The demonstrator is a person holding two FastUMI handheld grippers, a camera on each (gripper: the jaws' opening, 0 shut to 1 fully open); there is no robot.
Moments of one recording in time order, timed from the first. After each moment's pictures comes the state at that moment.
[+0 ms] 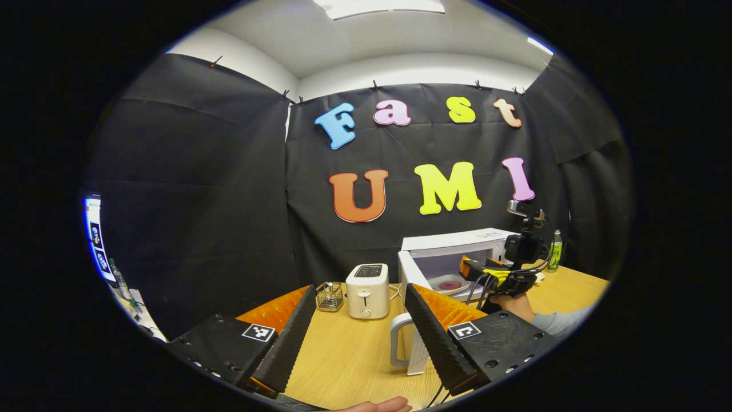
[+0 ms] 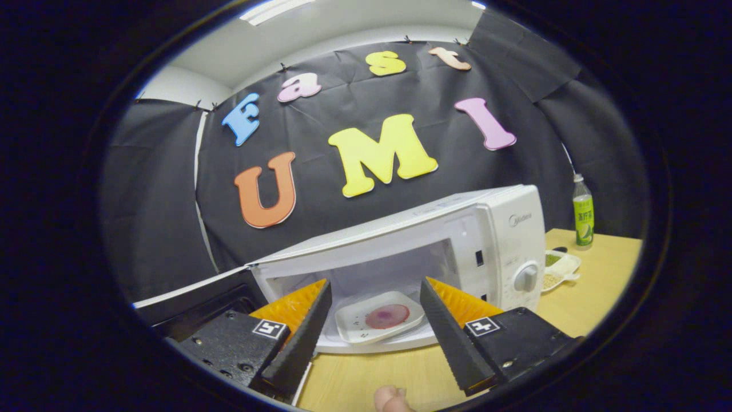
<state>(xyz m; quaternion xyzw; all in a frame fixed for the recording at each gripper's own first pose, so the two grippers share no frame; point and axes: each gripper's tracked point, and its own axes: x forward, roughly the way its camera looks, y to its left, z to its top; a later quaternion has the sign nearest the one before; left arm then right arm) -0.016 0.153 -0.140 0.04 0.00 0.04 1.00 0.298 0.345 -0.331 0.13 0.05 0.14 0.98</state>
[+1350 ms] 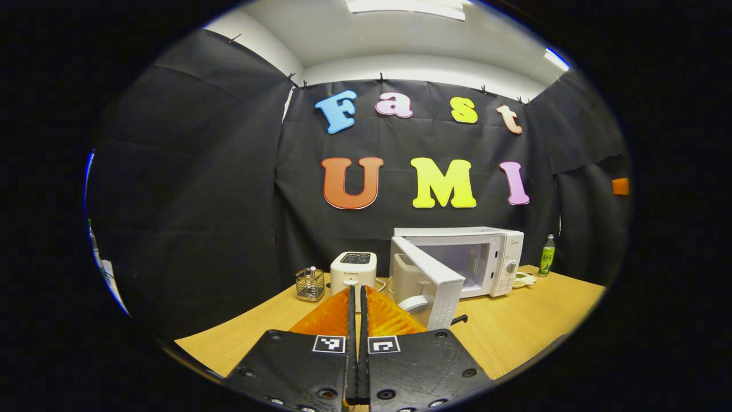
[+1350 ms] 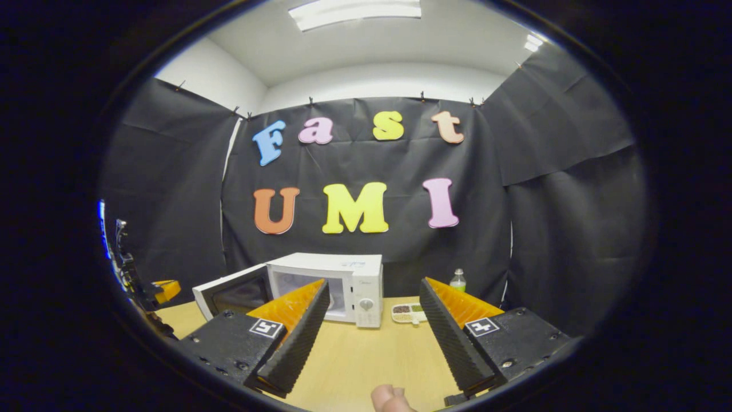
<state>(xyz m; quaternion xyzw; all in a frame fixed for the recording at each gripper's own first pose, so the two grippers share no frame) 0.038 0.153 -0.217 -0.01 0.01 0.00 1.00 -0.076 0.075 -0.082 0.00 0.01 0.12 0.99</state>
